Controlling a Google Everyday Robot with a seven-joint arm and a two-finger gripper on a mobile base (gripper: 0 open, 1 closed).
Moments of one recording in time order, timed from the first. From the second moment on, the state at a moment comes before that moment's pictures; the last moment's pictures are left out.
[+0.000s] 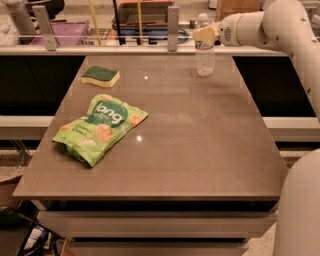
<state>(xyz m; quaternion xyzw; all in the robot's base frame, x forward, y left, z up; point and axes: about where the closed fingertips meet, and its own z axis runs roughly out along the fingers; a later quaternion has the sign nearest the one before) 0.838 -0.158 0.953 -0.26 0.77 0.18 0.56</state>
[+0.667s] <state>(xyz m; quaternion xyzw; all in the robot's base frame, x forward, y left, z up) 0.808 -0.158 0.986 -0.26 0.76 0.27 0.53</state>
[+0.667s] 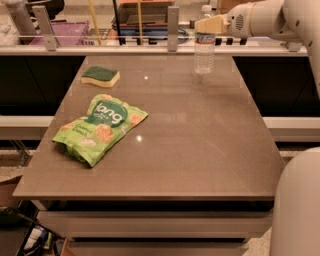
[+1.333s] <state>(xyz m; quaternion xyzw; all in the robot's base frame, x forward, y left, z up) 0.767 -0.171 1.025 -0.25 0.75 0.25 0.55</state>
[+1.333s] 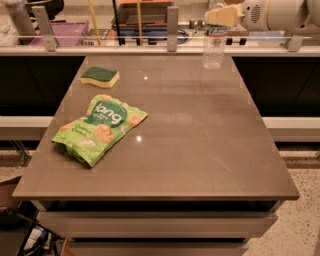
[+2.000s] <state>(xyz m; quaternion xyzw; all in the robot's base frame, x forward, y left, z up) 0.705 -0.139 1.031 -0.27 0.73 0.25 0.58</state>
